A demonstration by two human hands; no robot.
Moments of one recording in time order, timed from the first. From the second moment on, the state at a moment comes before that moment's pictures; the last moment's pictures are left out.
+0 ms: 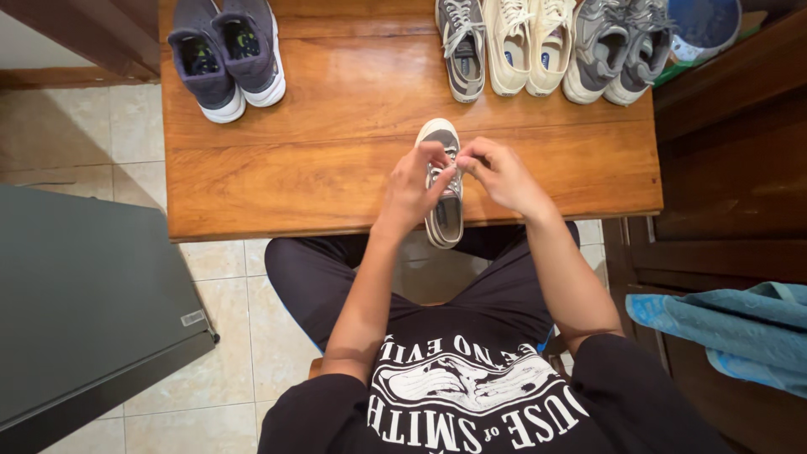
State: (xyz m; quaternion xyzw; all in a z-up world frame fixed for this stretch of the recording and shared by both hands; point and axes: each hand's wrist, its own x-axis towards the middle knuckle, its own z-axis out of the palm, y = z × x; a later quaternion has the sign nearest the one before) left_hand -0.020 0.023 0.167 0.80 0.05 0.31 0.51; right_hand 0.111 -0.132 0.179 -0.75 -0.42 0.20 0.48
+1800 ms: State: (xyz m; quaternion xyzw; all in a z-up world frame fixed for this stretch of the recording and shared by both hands) left_hand -0.001 0.039 -0.044 0.64 0.15 0.14 0.74; right_hand 0.147 -0.192 0.050 -0.75 -0.28 0.46 0.39
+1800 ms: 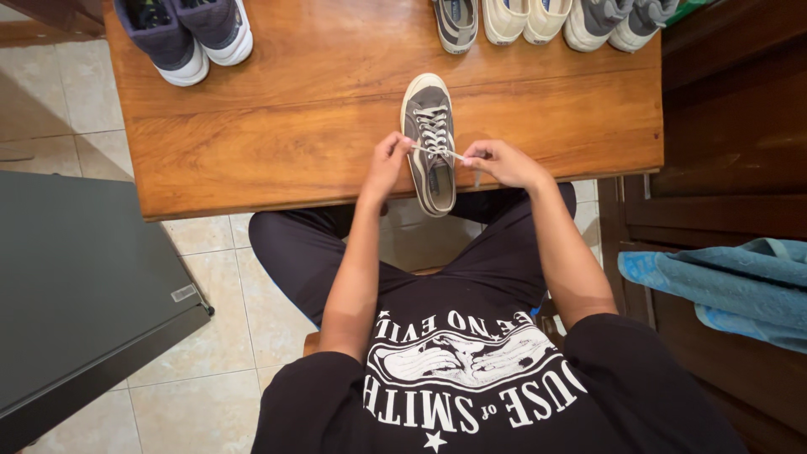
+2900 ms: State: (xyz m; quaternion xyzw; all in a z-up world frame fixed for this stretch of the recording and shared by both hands) left_hand 0.015 -0.006 -0.038 0.53 0.13 0.16 0.82; right_hand 0.127 -0.154 0.021 -0.74 -0.24 0.25 0.57
